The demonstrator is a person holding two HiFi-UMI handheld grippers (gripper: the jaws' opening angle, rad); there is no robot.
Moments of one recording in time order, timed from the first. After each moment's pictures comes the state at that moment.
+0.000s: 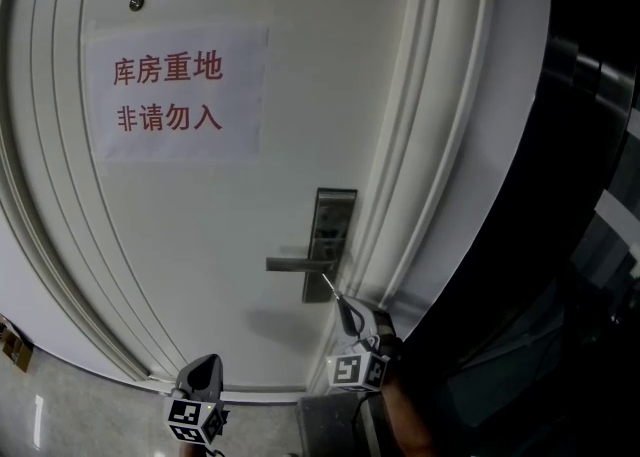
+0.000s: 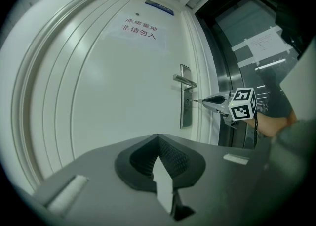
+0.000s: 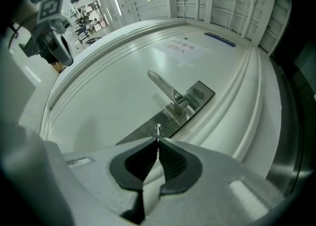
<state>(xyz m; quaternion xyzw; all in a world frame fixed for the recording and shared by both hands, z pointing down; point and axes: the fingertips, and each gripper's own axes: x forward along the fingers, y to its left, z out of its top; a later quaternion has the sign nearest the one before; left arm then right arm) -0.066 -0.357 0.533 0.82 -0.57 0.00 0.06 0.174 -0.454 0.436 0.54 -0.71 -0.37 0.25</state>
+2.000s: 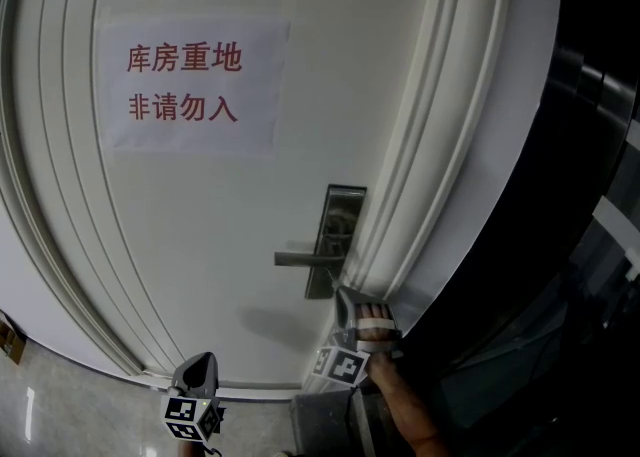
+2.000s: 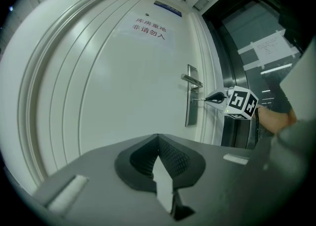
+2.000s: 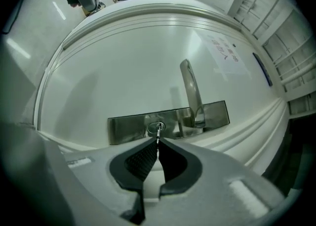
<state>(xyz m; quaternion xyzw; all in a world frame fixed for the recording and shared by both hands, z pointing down) -0.087 -0.353 0.549 0.81 -0.59 -0.02 0.08 0.162 -0.464 0.436 0.52 -0.52 -0.48 0.47</state>
